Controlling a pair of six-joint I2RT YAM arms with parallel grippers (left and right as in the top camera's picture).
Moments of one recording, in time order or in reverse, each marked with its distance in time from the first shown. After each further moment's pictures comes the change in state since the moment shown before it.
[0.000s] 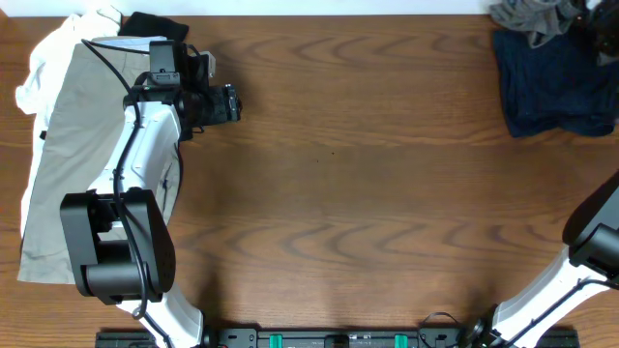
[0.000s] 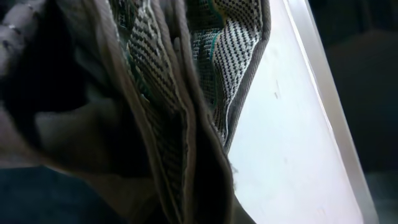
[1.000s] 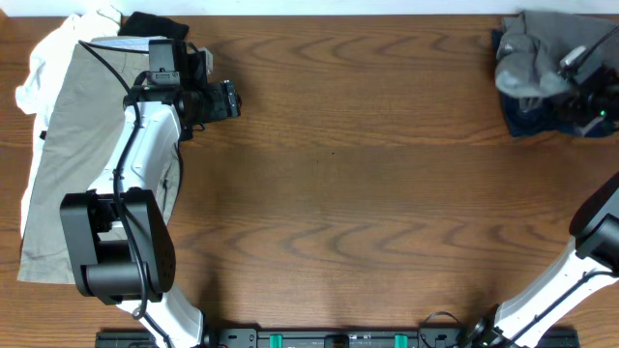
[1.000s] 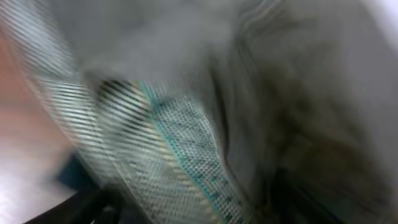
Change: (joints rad) left arm 0.000 0.000 0.000 0.029 -0.001 -0.050; right arm -0.049 0.066 0.017 -0.855 -0.009 -0.009
